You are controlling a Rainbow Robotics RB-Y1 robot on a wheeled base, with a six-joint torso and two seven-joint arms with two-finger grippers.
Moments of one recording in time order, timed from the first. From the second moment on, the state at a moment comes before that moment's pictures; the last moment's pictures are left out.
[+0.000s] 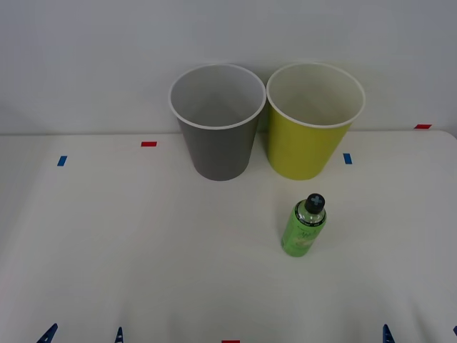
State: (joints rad) right arm 1.14 -0.39 0.21 -2.11 -0.34 -0.46 1.72; left arm 1.08 0.24 -0.25 -1.97 0.08 -0.51 -1.71
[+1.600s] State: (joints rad) right arm 1.14 -0.39 0.21 -2.11 -0.34 -0.46 1.72; left arm 1.08 0.24 -0.25 -1.97 0.08 -0.51 -1.71
